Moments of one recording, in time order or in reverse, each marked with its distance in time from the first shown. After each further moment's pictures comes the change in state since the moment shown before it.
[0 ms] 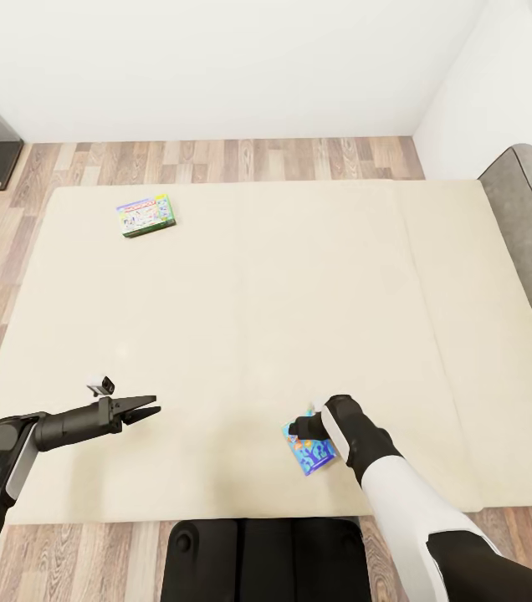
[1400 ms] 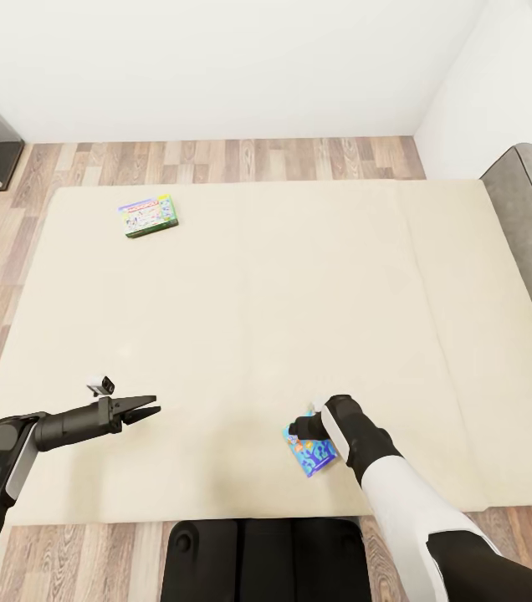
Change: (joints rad) left arm 0.000 0.000 0.000 0.000 0.000 0.000 -0.001; right arm 0.000 0.000 0.001 0.000 0.001 0.000 0.000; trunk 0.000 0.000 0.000
